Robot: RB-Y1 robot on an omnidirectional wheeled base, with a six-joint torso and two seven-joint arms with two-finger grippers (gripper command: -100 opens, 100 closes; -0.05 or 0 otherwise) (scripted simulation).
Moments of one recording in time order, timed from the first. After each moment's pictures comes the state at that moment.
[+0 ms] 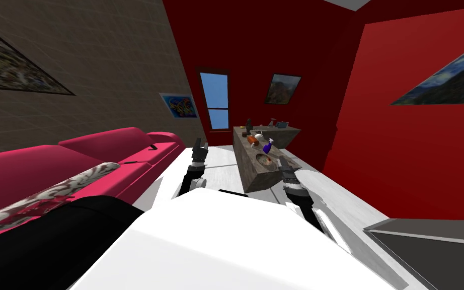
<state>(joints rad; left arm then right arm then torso) 0.53 0.02 -0.07 -2.31 0.01 -0.41 -0.02 0.55 -0.30 -0.12 -2.11 0.23 -0.51 -0.04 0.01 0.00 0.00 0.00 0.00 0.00</state>
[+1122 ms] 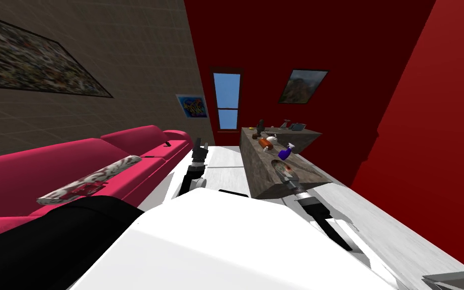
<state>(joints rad) 0.53 0.02 -0.07 -2.31 0.01 -0.41 -0.02 0.62 -0.61 -0.18 -1.84 0.48 -0.47 0.18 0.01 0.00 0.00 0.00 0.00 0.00</state>
